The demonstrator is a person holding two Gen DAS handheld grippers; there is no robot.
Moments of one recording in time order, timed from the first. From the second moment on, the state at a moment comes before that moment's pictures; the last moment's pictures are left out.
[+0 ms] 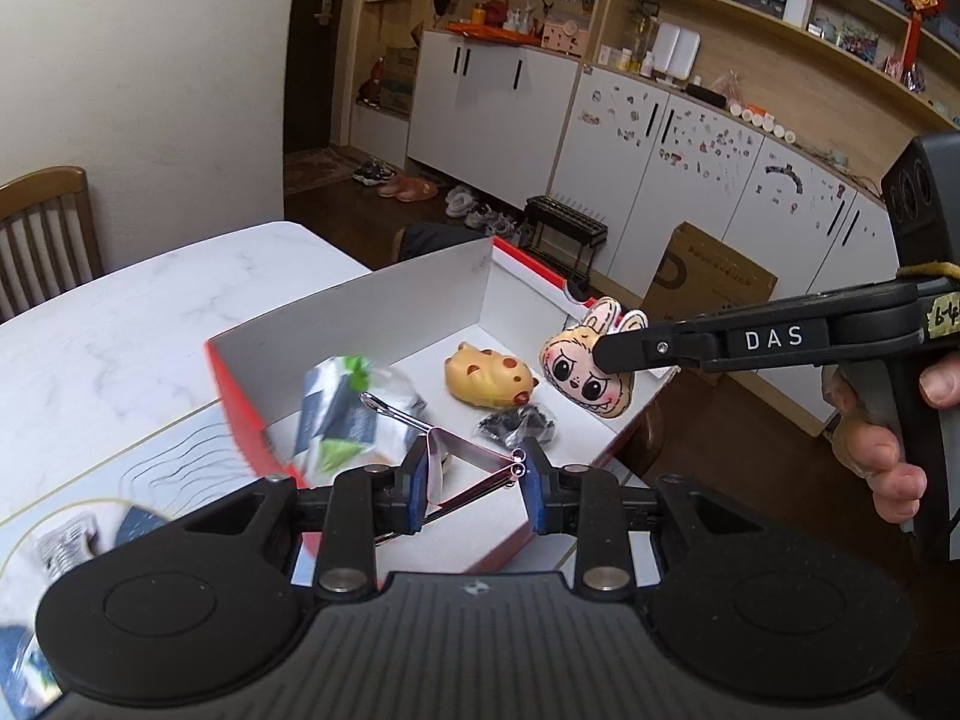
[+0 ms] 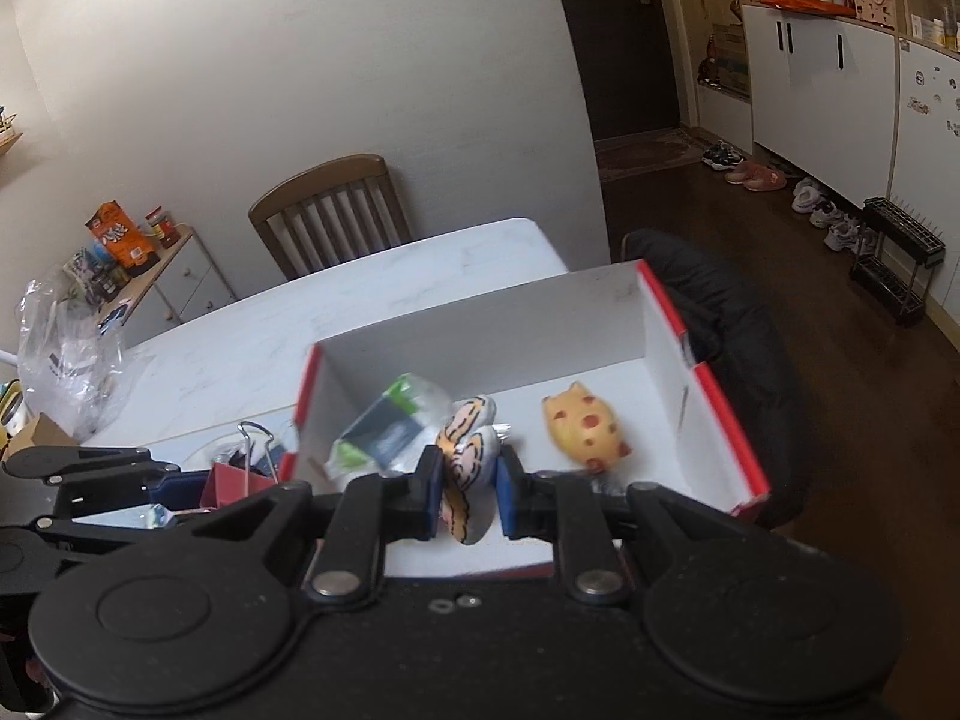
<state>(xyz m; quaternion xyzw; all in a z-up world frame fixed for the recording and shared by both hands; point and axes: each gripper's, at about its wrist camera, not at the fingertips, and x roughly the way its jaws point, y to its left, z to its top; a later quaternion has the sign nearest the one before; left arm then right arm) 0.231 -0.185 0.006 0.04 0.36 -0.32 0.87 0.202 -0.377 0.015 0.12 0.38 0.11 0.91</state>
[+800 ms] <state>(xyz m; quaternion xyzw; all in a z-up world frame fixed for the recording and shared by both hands) 0.330 -0.277 -0.046 0.10 0.43 -0.31 0.84 0.321 -0.391 -0.039 0.03 0.43 0.07 0.90</state>
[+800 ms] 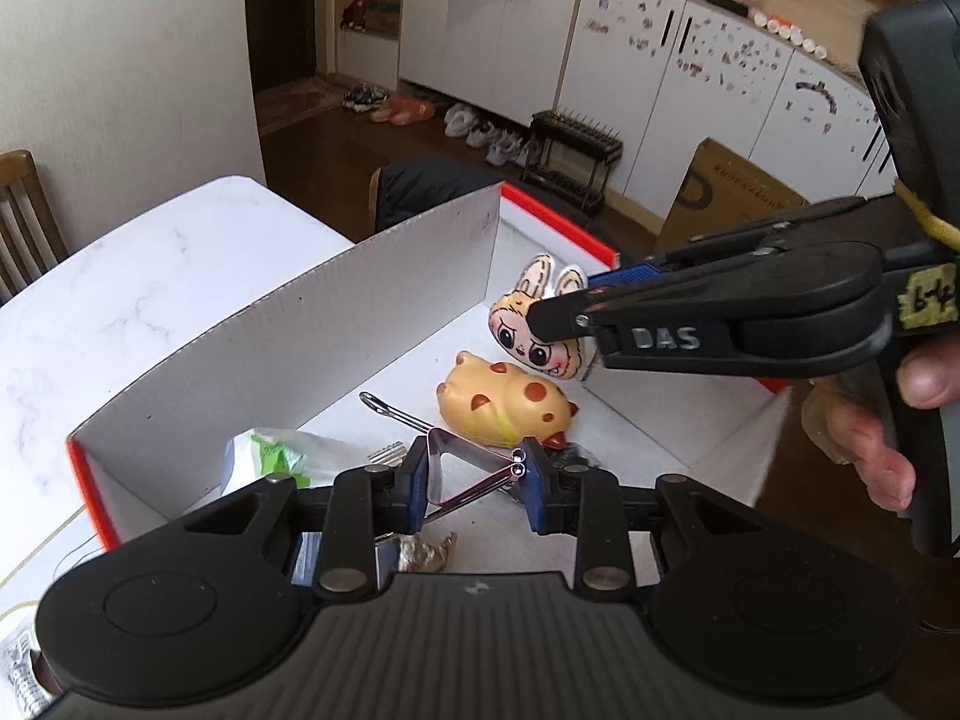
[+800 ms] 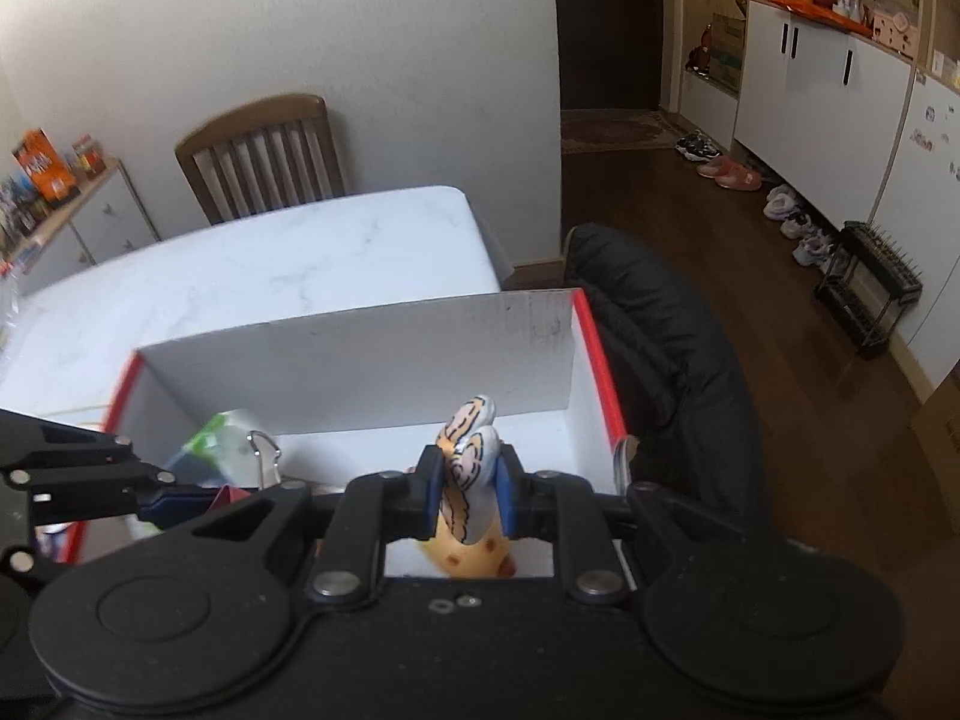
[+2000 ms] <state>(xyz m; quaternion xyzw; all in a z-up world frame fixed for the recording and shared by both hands) 0.360 -0.303 -0.091 0.12 0.49 -0.32 0.80 0.357 -0.373 -0.087 -0.07 0.47 0.08 0.88</state>
